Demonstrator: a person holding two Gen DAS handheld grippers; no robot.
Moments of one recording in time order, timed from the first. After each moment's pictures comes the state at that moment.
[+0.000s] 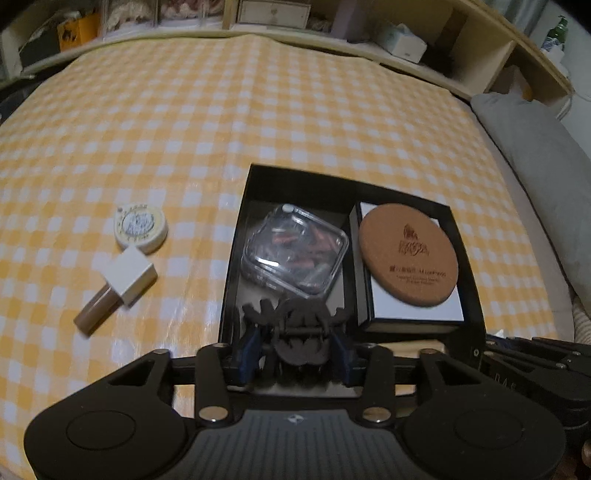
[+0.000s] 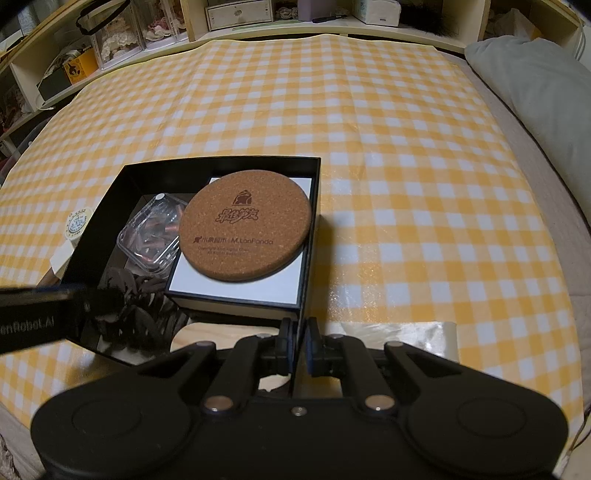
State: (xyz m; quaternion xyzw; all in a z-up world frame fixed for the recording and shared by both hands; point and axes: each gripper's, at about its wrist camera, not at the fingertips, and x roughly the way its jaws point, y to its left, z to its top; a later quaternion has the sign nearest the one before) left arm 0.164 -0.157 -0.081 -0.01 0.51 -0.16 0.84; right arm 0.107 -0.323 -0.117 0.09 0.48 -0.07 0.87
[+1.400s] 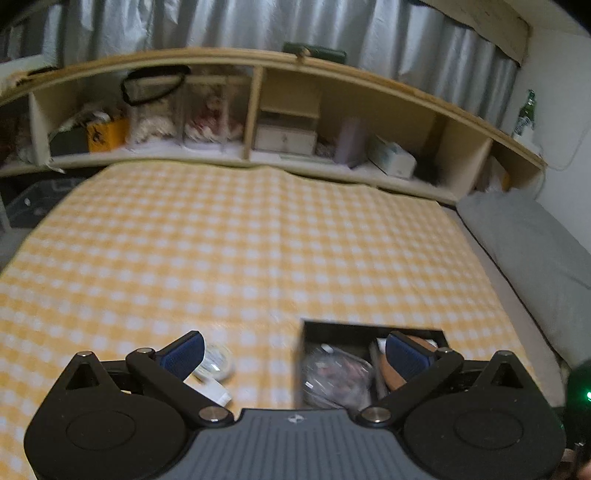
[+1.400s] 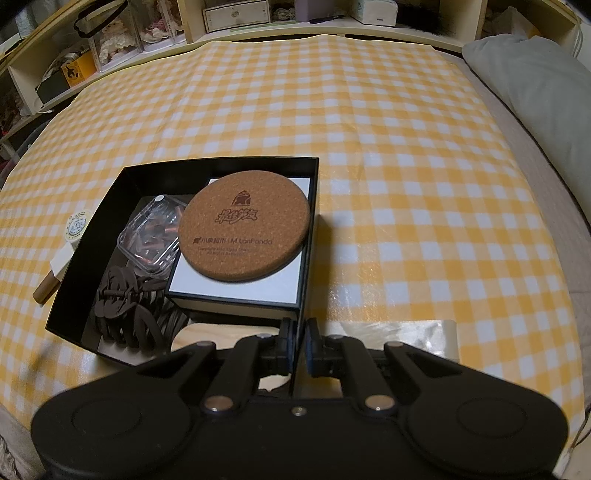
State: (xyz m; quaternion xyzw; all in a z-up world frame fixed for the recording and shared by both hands) left arm 0.160 -0.090 0.009 -0.02 0.34 -0.16 0.93; right arm 0.107 -0.323 -0.117 0.09 0.48 -0.08 0.87
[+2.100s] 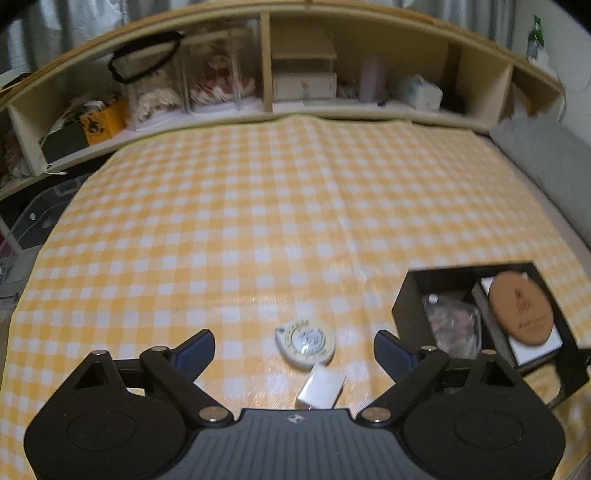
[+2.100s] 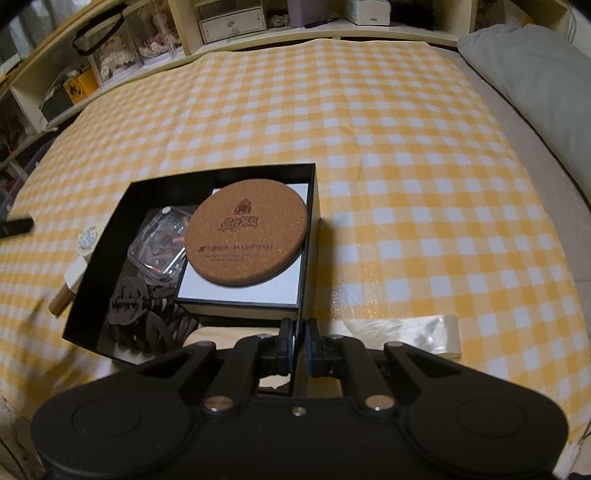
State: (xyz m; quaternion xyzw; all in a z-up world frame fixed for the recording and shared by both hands) left arm 0.224 -0.043 -0.045 0.09 0.40 -0.16 0.90; right arm 0.096 -0.336 -0.103 0.12 0.47 -0.07 0.87
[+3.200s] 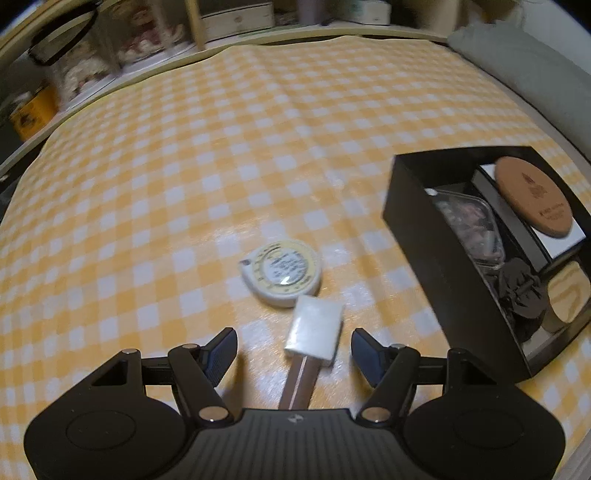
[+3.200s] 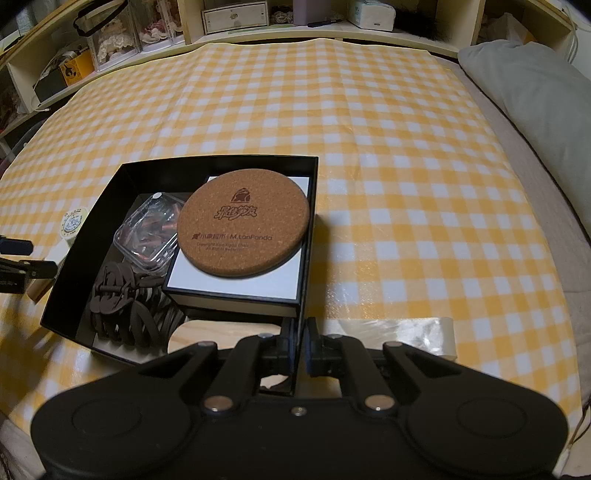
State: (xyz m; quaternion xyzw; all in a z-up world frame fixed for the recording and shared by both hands) left arm 0.240 -0.057 -0.113 0.18 0.46 -0.24 0.84; right arm 0.101 -0.315 -0.116 0.07 0.47 -0.09 0.87
